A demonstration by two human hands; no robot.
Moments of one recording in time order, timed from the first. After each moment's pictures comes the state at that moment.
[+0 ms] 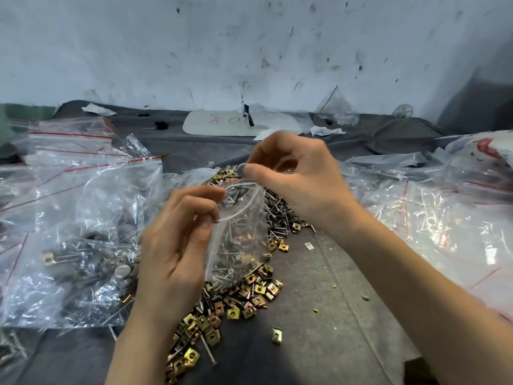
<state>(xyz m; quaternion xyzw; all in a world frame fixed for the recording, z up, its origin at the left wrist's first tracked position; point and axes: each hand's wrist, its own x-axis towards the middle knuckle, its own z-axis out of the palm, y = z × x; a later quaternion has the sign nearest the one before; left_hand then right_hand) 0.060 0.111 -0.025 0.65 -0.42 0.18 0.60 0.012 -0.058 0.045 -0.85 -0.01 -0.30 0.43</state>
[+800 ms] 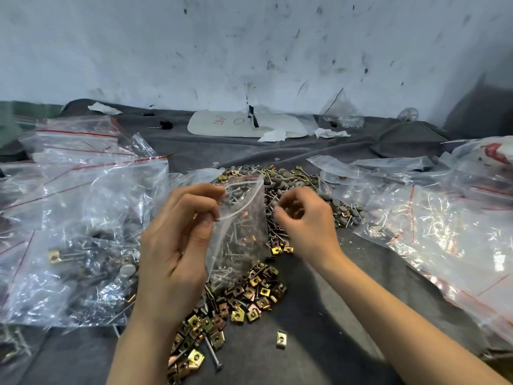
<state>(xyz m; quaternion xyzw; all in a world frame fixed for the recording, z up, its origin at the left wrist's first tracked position) 0.061 0.114 -0.025 0.65 -0.40 0.18 0.62 0.028 -0.082 -0.045 -0.86 0.15 -0.32 0.37</state>
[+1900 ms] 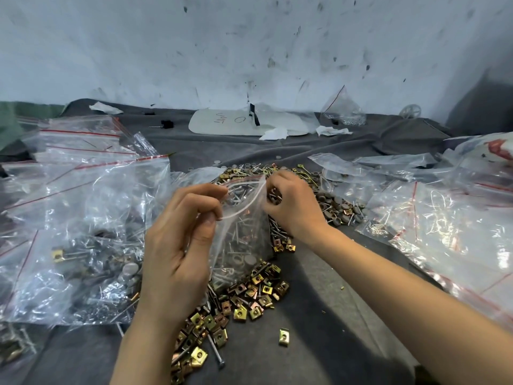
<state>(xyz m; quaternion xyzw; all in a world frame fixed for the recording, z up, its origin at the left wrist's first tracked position) 0.062 0.113 -0.026 0.66 -0.41 0.19 0.60 0.064 -0.089 -0.036 -0.94 0.07 -0.29 0.18</state>
